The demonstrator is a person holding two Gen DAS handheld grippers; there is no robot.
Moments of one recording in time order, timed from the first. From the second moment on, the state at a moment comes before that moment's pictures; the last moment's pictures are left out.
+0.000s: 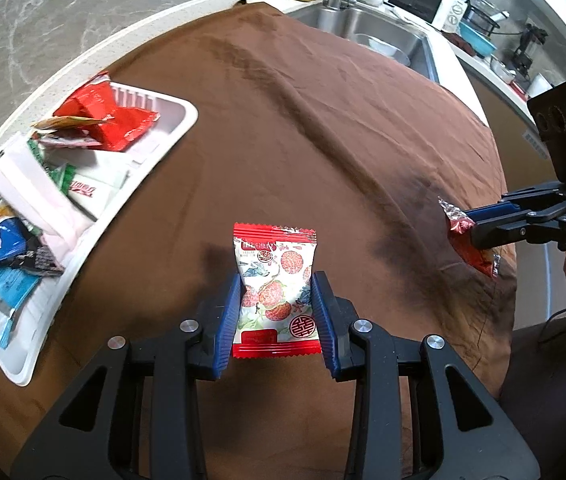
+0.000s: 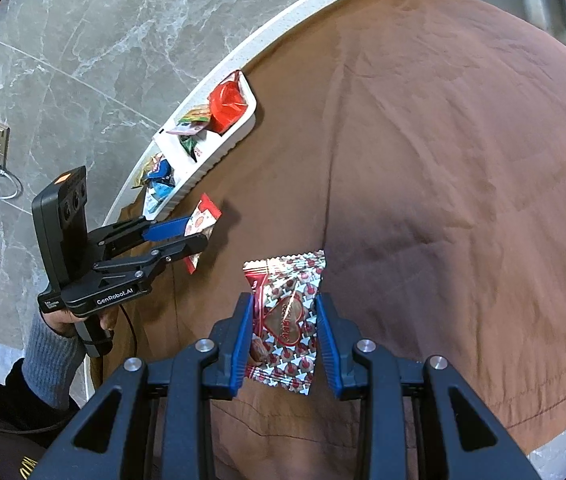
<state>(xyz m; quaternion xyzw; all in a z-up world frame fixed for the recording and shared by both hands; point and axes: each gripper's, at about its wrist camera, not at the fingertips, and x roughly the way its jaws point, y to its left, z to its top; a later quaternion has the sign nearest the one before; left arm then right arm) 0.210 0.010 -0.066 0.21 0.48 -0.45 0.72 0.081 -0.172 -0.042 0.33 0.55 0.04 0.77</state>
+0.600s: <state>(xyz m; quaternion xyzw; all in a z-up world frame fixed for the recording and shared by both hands) 0.235 0.065 -0.050 0.15 0.49 -0.39 0.76 0.146 -0.152 -0.034 0.31 0.54 0.10 0.77</state>
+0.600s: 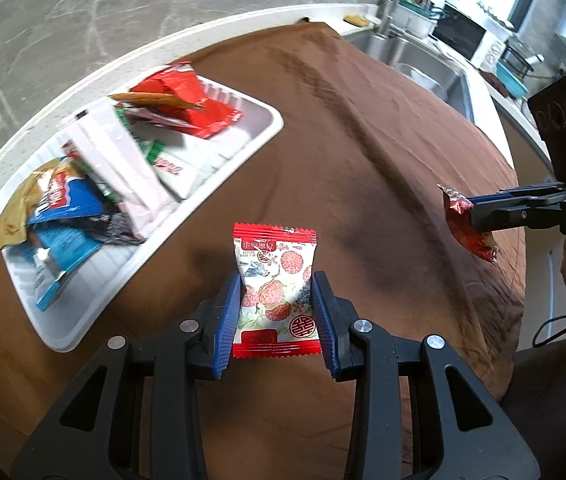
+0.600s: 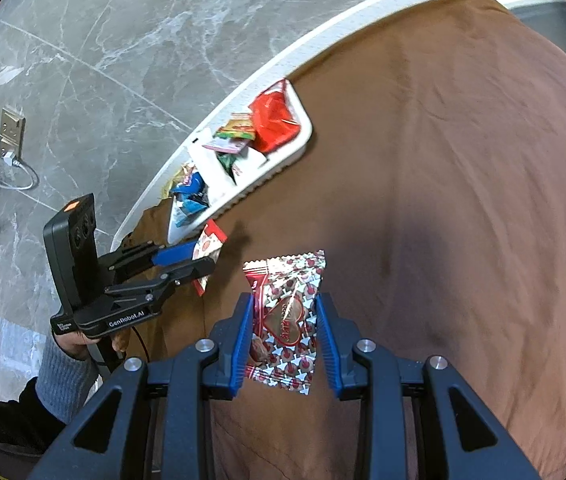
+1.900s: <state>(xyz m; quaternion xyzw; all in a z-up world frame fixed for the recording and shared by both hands) 0.309 0.153 -0.018 0.00 0.49 -0.26 0.83 0.309 -0.095 -0.028 0.26 0.53 0.20 0.78</state>
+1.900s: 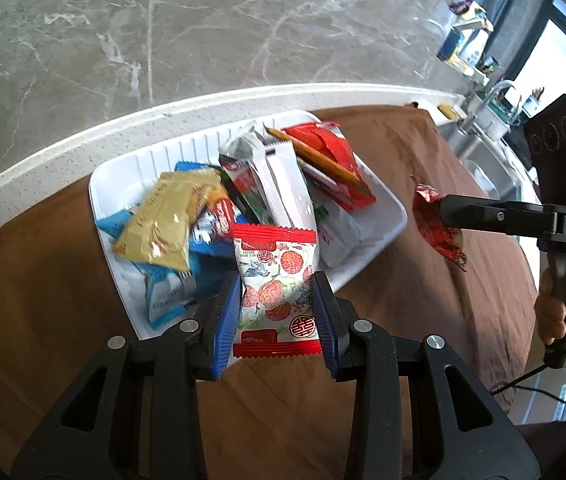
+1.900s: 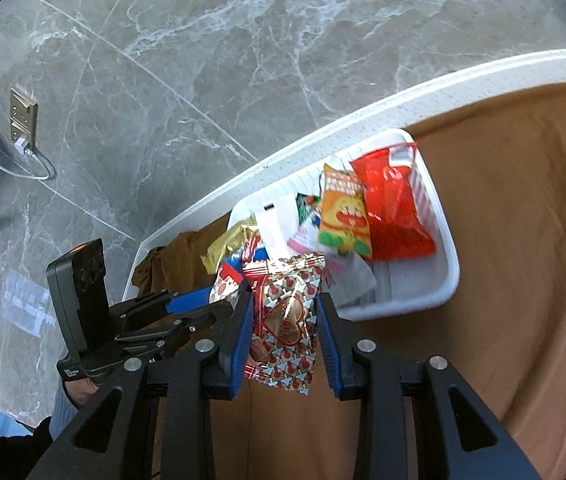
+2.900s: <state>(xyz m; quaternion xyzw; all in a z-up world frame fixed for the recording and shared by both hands) 0.375 0.152 -0.032 -0.05 0.49 -0.21 0.85 0.408 -0.066 -0.079 0.20 0.54 0.20 0.79</state>
